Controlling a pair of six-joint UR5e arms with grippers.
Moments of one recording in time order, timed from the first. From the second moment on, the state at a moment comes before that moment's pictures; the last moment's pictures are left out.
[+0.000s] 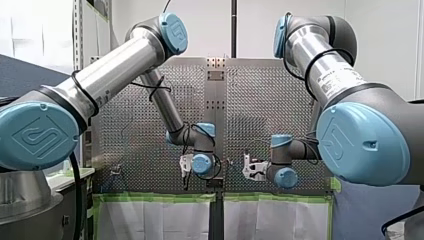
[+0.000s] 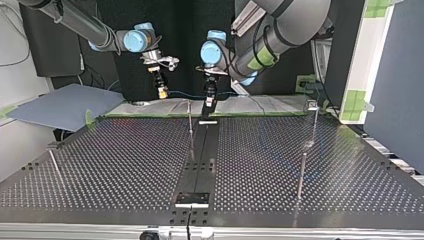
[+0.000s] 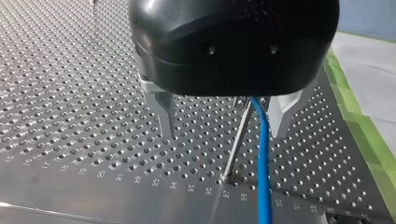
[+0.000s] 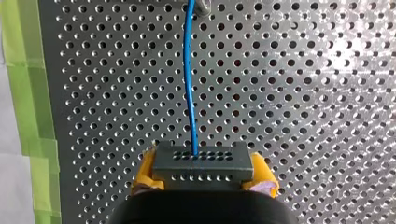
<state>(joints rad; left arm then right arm) -0.62 -2.42 -1.67 -2.31 -2.03 -1.73 1.98 -0.70 1.84 -1.08 1.38 1.58</state>
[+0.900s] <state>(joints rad) -0.61 -2.42 -1.67 -2.28 -2.04 -1.65 1.98 -0.70 1.84 -1.07 1.37 1.58</state>
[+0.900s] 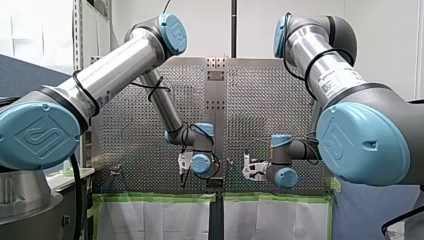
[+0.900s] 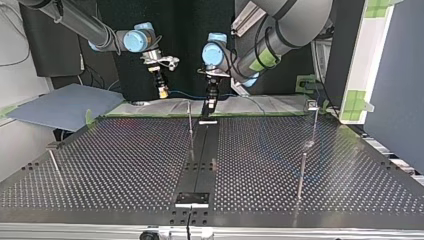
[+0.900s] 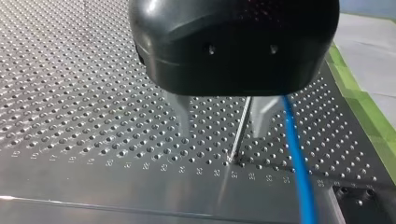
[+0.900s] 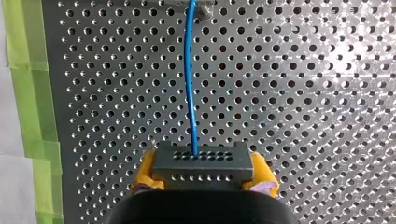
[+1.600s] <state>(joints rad) -0.61 -2.42 -1.67 -2.28 -2.03 -1.63 1.98 -0.70 1.84 -1.08 1.37 1.58</state>
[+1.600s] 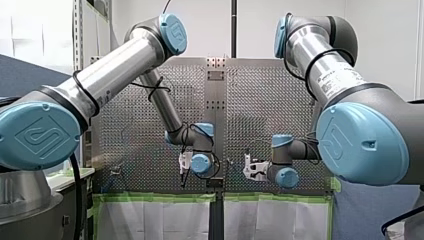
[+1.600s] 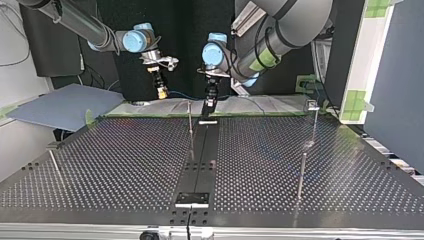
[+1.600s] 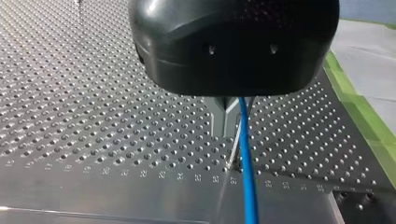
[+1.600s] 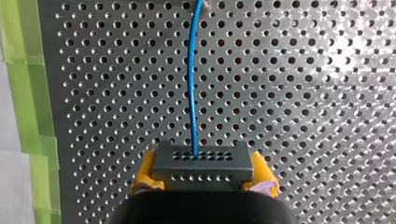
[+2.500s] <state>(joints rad) -0.64 -2.47 -1.64 -2.26 -2.03 -1.61 1.94 -0.66 1.84 -1.05 1.41 1.56</state>
